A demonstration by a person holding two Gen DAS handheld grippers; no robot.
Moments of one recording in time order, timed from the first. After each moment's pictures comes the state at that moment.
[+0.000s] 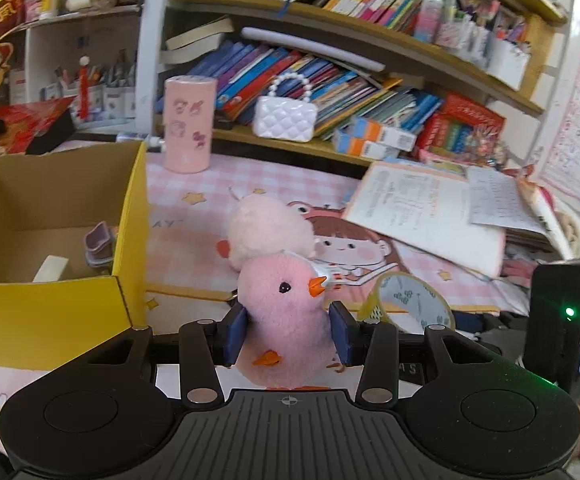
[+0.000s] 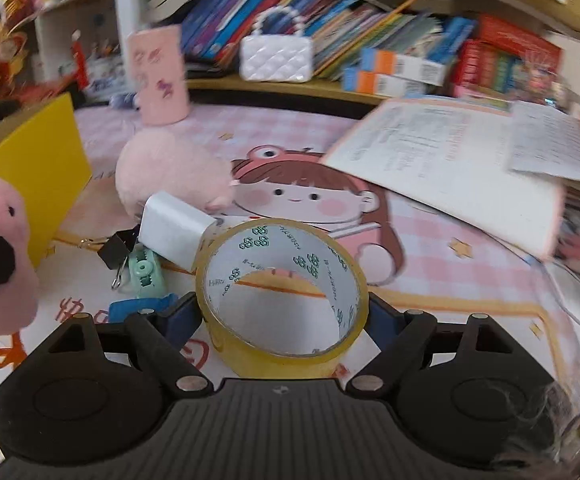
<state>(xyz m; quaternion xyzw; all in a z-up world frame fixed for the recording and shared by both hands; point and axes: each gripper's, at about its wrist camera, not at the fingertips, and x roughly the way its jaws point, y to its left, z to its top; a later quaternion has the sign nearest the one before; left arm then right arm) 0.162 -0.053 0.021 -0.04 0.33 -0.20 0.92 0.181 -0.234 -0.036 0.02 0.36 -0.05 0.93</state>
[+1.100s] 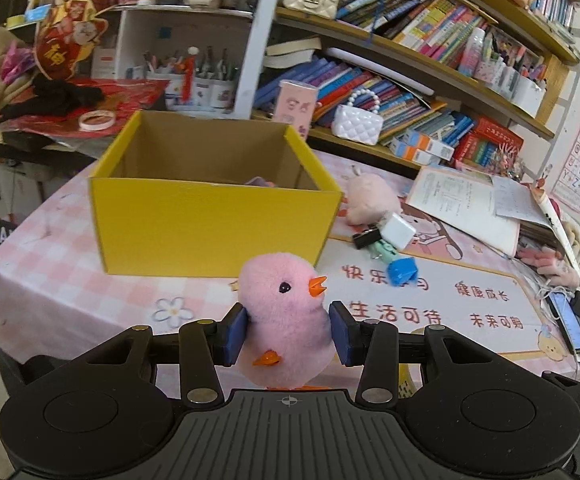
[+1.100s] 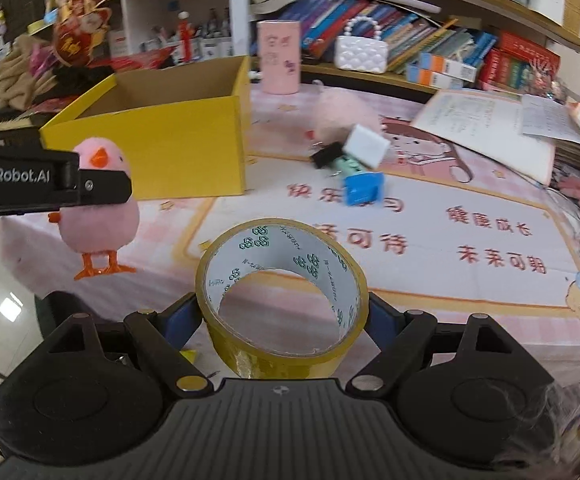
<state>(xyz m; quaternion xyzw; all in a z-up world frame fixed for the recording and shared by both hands) 0.065 0.131 0.023 -0.07 0.33 -0.16 0.93 0.006 -0.027 -0.004 0.01 0.37 -0.02 0.93</state>
